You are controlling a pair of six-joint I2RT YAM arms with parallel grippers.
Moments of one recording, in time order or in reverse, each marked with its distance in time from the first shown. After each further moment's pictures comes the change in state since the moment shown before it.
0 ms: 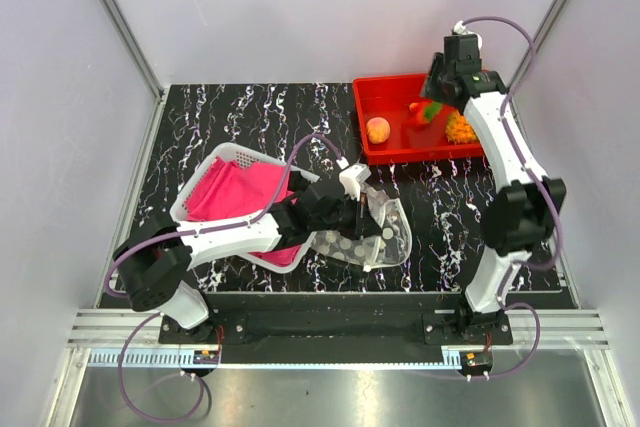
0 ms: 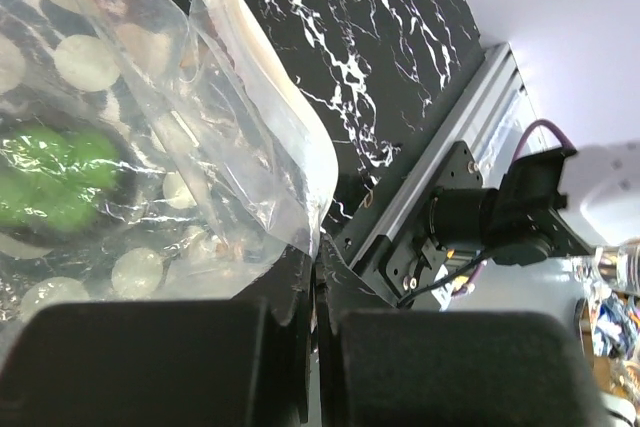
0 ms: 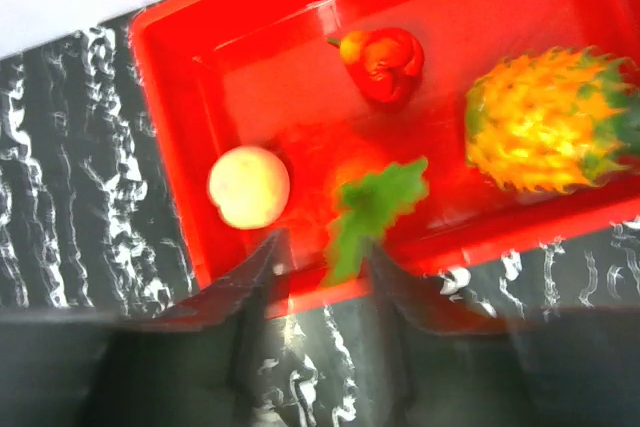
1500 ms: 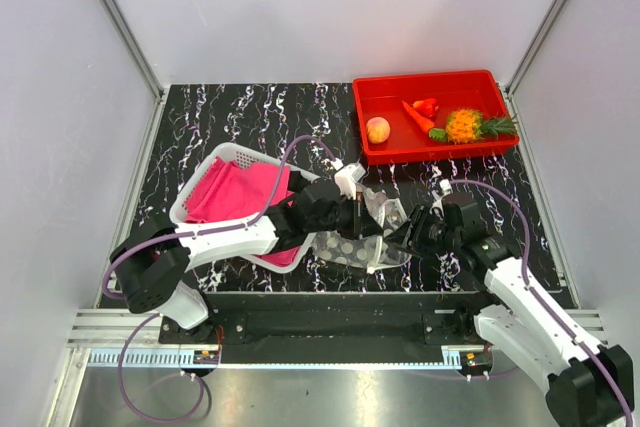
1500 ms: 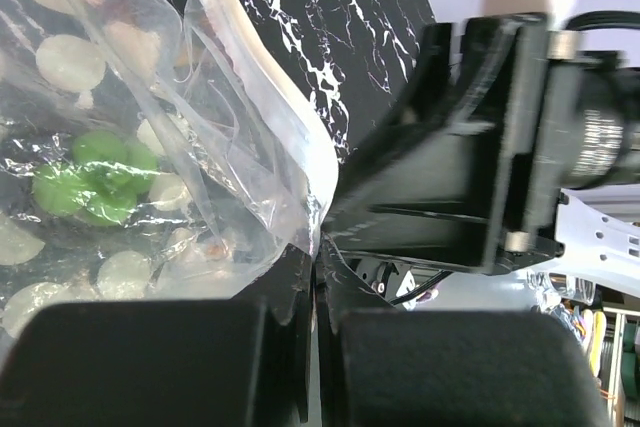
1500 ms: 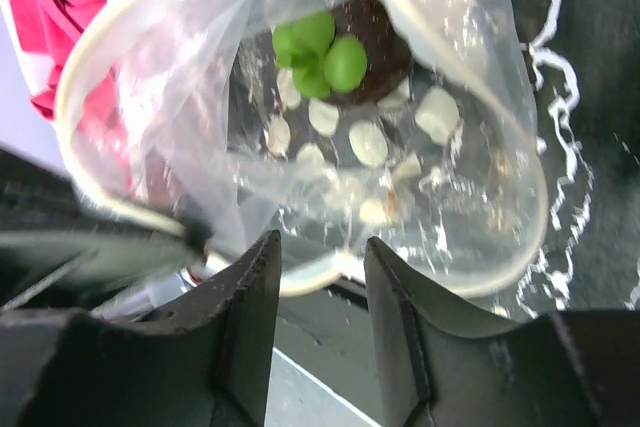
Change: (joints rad) left arm 0.004 -0.018 -0.043 0.072 0.014 -0.097; right arm 0.212 -1.045 -1.367 0.202 -0.555 0.464
